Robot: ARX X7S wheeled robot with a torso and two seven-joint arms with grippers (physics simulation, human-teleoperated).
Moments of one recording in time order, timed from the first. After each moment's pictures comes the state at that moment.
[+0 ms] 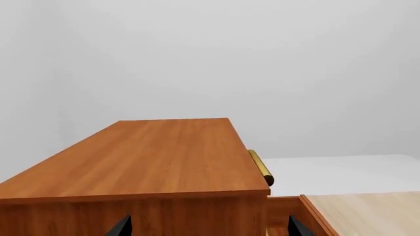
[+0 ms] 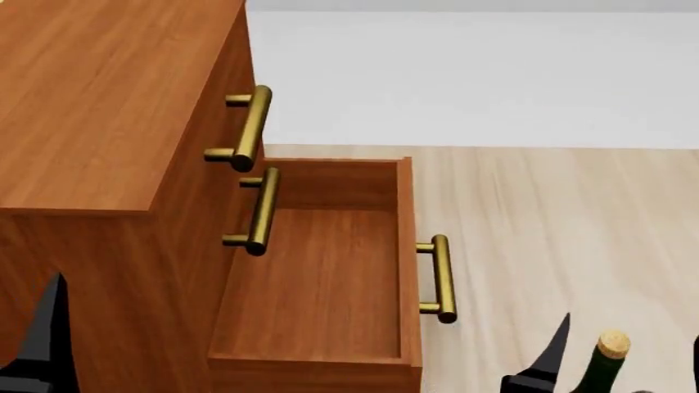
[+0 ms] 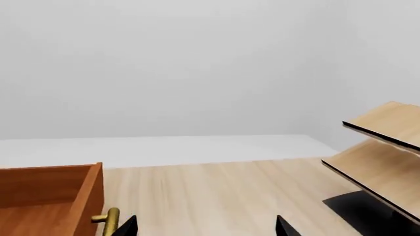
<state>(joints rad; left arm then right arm) -1.28 -1.10 1.73 1.00 -0.97 0.10 -1.49 0.16 1.00 -0.56 -0.66 0.80 0.11 1.09</state>
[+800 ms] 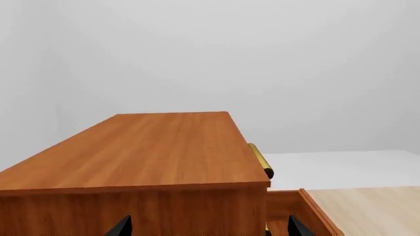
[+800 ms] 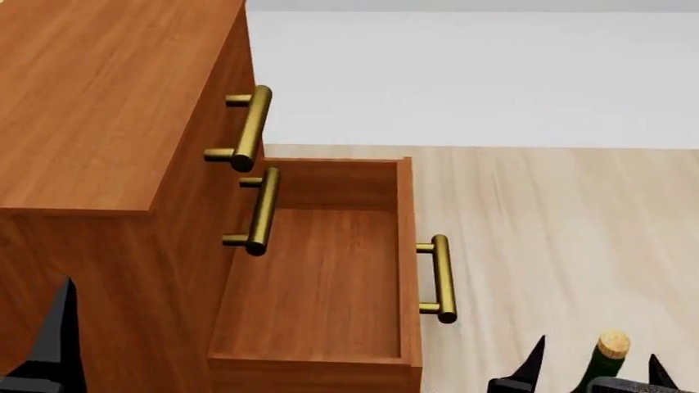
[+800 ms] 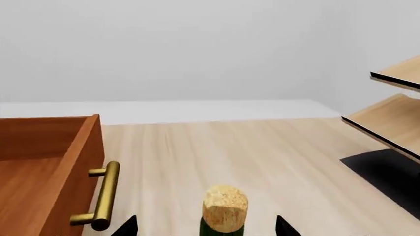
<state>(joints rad) -1.25 -1.09 1.72 0.98 -0.97 0.11 -1.48 0.22 0.85 -0.61 -0.38 0.82 0.10 0.92</state>
